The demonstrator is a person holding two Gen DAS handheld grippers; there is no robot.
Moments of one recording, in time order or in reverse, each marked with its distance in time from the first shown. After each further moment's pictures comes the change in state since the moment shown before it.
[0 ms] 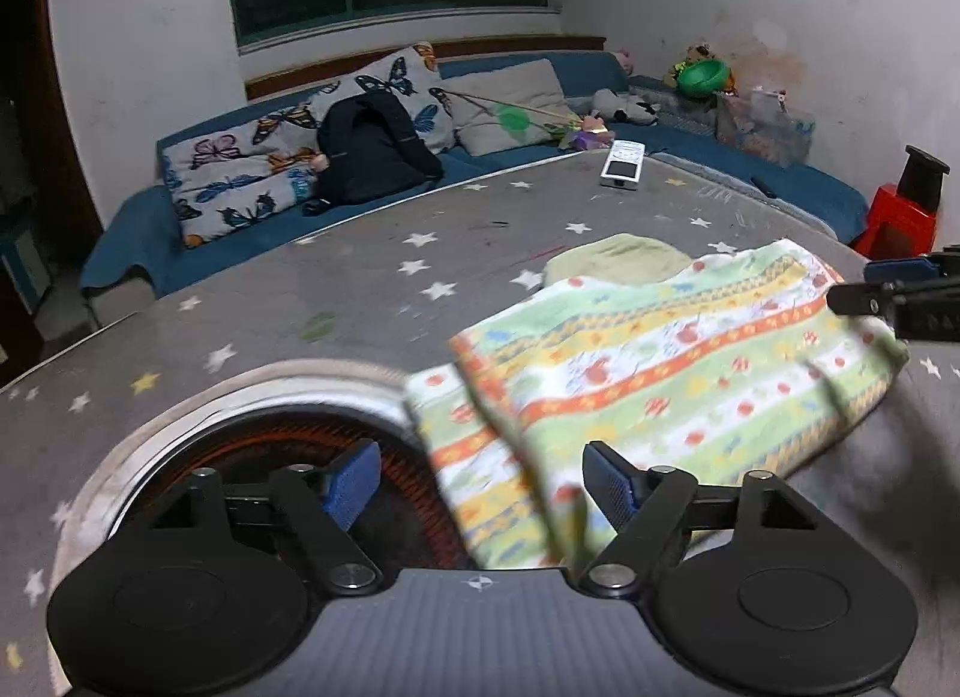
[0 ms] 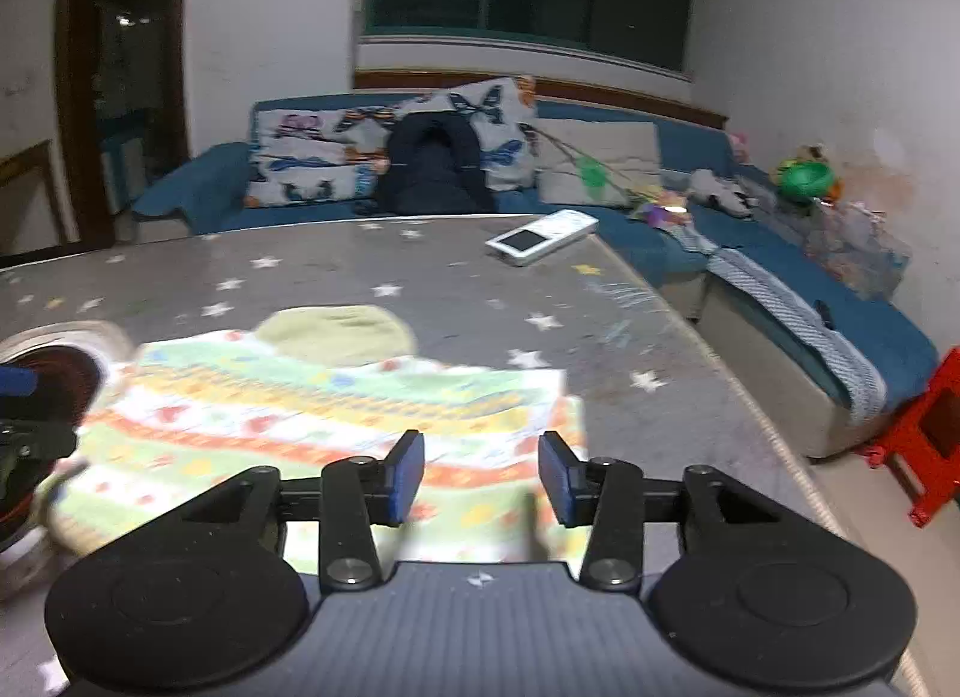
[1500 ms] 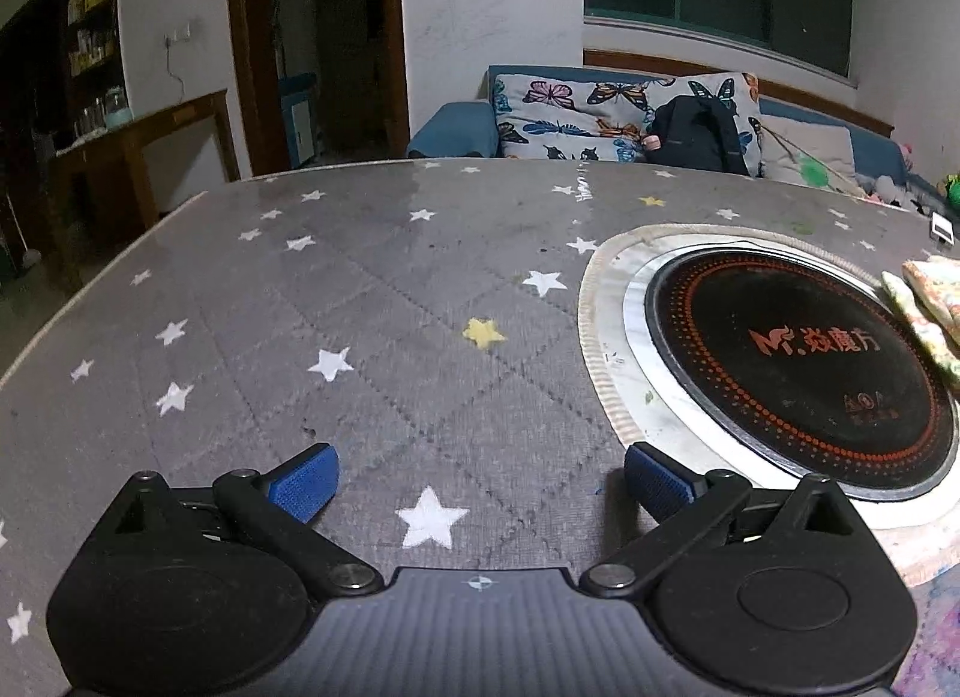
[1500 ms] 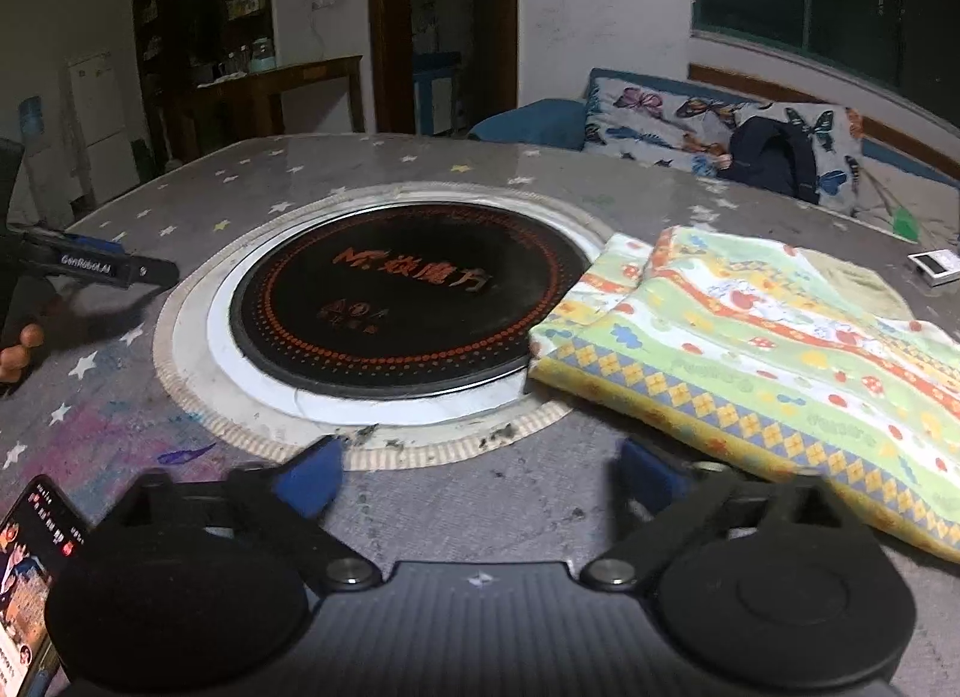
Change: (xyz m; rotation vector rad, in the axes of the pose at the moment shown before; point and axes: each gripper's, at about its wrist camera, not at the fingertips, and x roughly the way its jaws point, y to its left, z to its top) left arm -0.111 0.188 -0.175 -0.412 -0.006 0.420; right arm -0.027 0.179 -0.082 -0.322 0.036 0.529
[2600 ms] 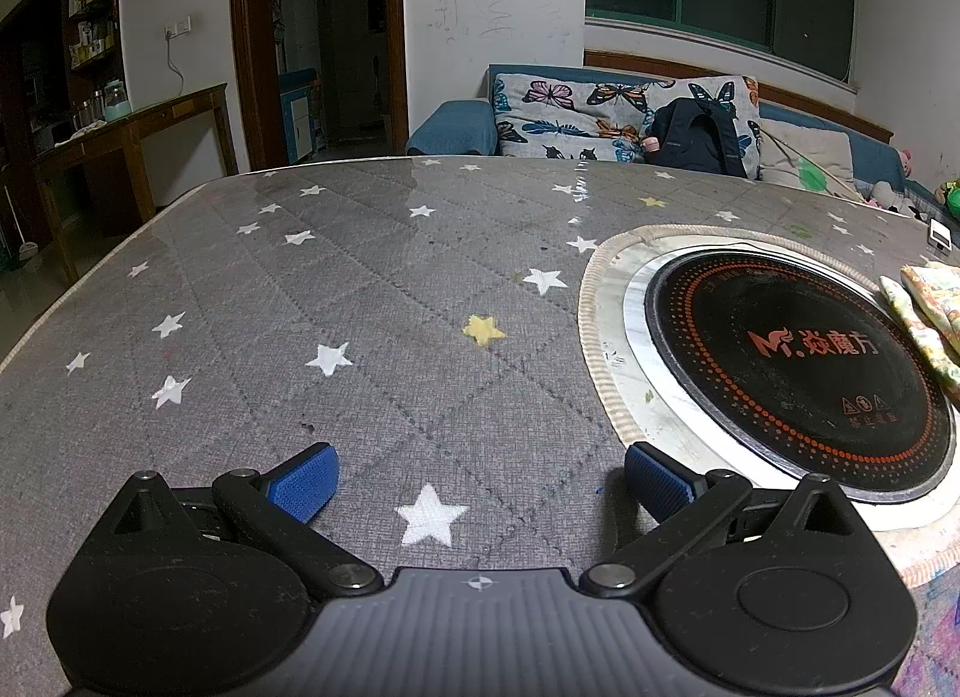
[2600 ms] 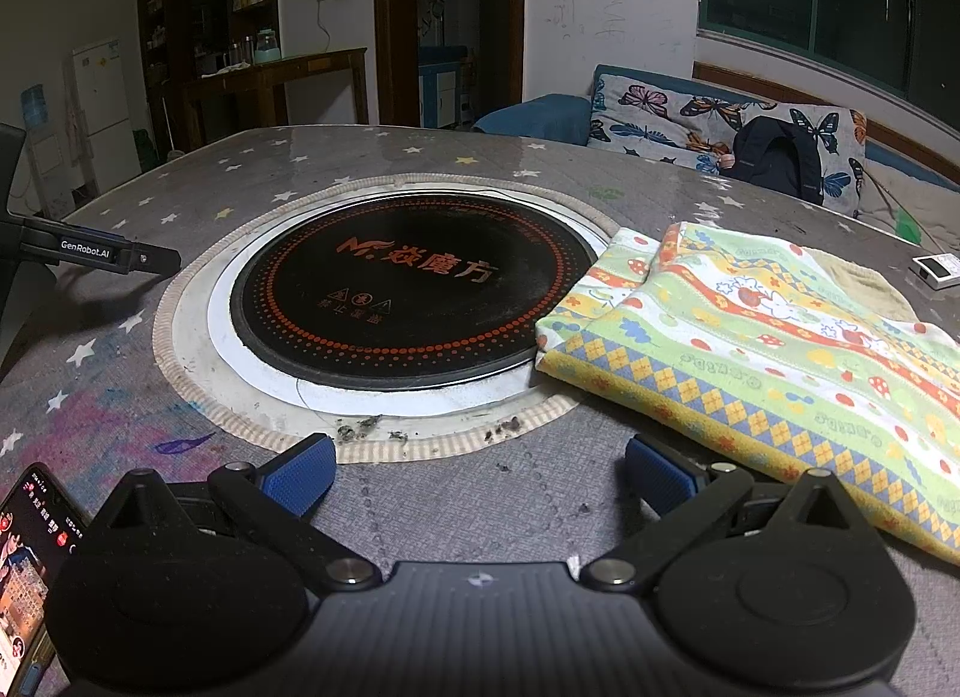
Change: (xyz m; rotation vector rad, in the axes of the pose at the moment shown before) left arm -0.003 -0.001 -0.002 -0.014 0.002 -0.006; right arm 0.003 0.003 -0.001 -0.017 0.007 -0.004
